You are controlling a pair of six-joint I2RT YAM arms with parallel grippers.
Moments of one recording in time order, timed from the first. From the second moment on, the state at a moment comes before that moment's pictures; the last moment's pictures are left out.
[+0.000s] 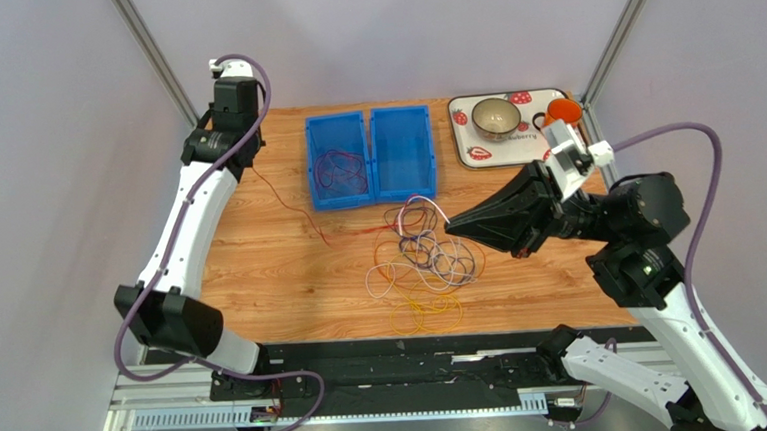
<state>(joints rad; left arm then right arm) -0.22 1.53 1.68 -0.74 -0.55 -0.08 0.63 0.79 1.21 0.03 -0.87 0.53</state>
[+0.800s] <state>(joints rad) -0.34 1.57 1.97 -0.53 0.15 -0.14 0.63 1.12 1.07 0.08 -0.66 0.65</state>
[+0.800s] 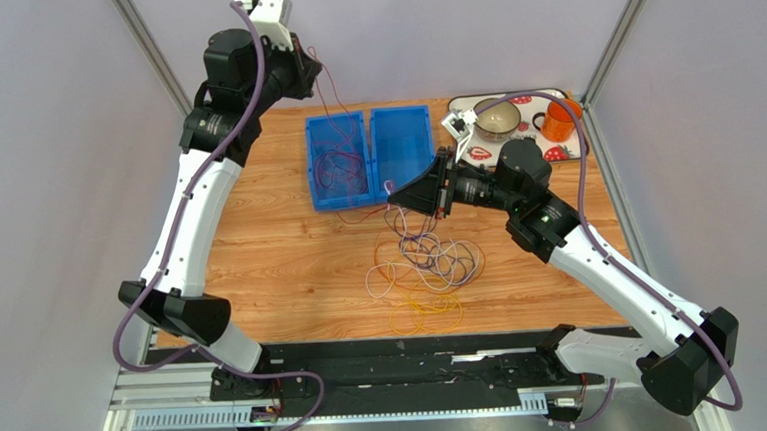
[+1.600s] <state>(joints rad) -0.32 1.83 1.95 -0.37 0.11 -0.16 0.63 1.19 1.07 0.10 -0.65 0.64</state>
